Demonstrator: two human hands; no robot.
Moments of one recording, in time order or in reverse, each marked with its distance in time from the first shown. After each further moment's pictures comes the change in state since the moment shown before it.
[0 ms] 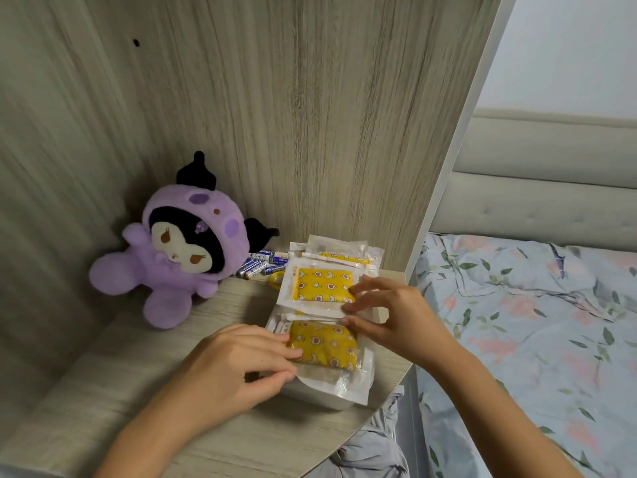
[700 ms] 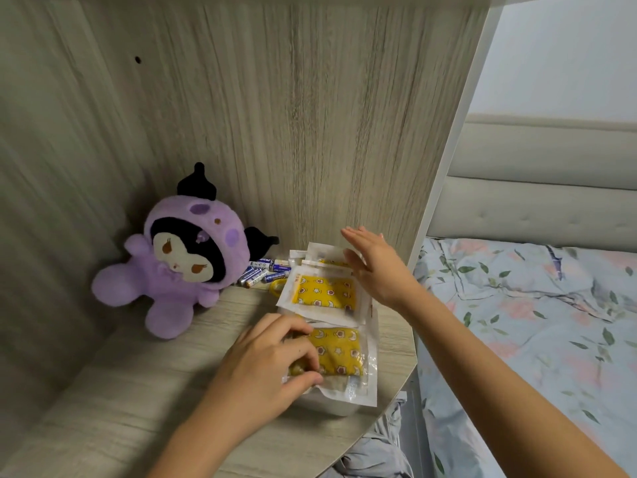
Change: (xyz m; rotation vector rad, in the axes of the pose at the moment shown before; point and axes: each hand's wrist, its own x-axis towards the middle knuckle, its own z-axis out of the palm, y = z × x) left_hand 0.015 0.012 0.024 0.097 -0.020 -0.148; right_hand 0.072 0.007 -0.001 -0.076 0.015 0.152
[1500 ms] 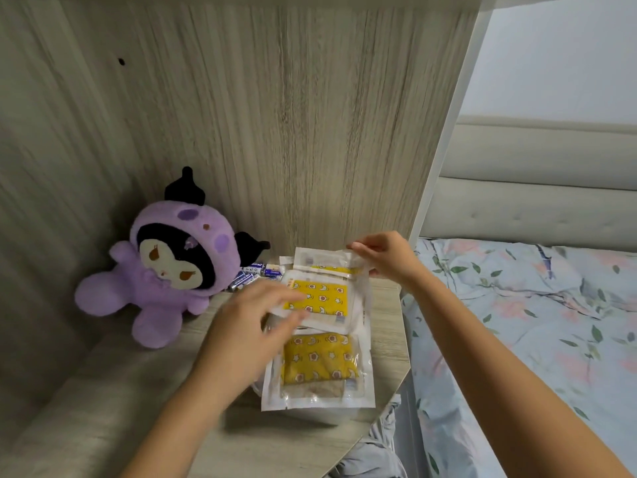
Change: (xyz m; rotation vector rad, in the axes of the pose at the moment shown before) left_hand 0.037 -0.007 -0.016 -0.236 0.276 -0.077; right_hand 0.027 0.036 -0.015 0.334 0.007 0.268
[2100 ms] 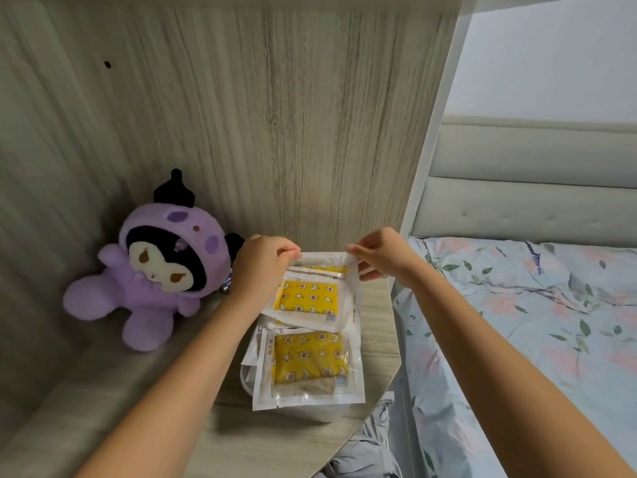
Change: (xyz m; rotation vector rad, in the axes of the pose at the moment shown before) left_hand 0.097 -0.028 0.037 0.153 0.033 -0.105; right_hand 0.003 0.004 -0.009 0.101 -0.059 0.115
